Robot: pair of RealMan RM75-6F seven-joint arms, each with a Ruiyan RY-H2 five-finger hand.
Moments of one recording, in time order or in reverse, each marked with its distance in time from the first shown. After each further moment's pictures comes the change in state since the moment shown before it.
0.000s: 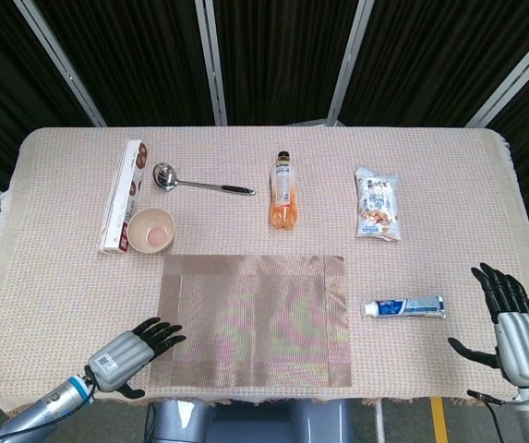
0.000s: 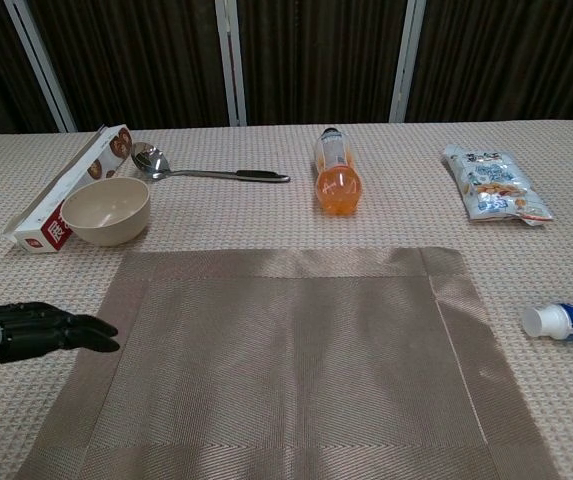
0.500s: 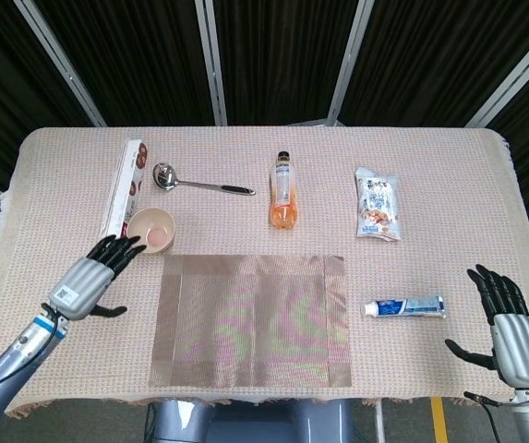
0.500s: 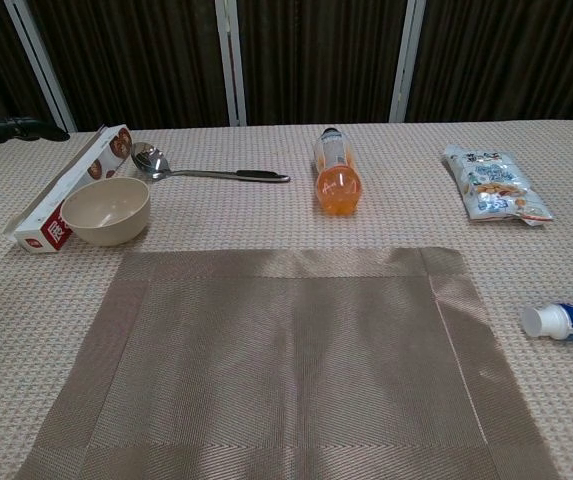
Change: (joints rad) left arm -0.020 -0.016 -0.234 0.244 -0.181 0.134 -0.132; right arm 0.000 -0.005 -0.004 -0.005 -0.002 -0.005 -0.015
